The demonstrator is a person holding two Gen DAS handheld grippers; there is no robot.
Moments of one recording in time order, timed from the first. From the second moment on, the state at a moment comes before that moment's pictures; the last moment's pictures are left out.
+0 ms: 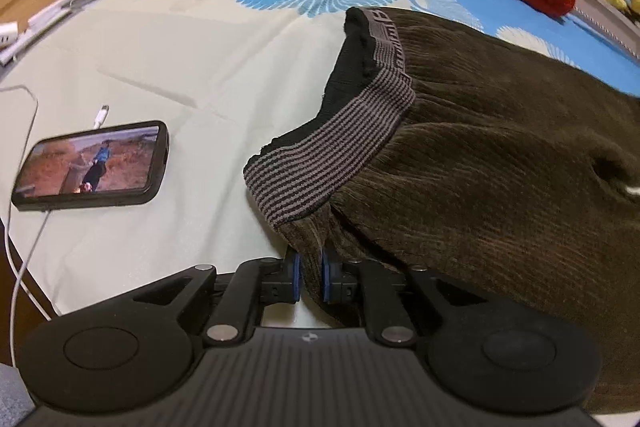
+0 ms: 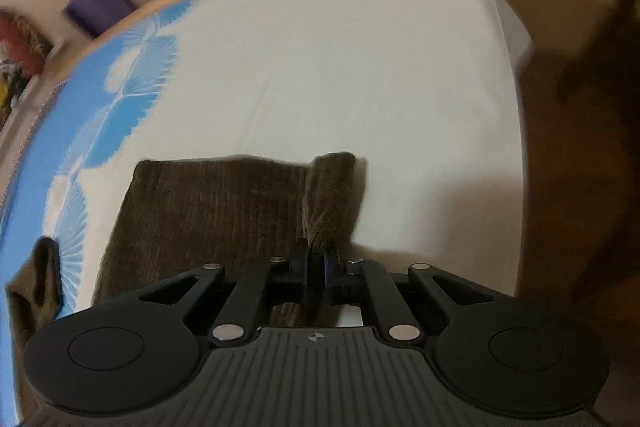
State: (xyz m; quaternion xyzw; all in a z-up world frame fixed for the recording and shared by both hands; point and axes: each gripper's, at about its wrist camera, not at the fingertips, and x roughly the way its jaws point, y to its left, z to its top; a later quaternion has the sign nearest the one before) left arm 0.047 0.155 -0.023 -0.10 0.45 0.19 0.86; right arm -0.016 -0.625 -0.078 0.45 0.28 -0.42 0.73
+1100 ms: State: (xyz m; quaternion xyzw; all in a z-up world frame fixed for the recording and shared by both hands) left arm -0.036 0.112 0.035 -0.05 0.39 0.14 0.91; right arm -0.066 -0.485 0.017 0.22 0.12 -0.40 0.88
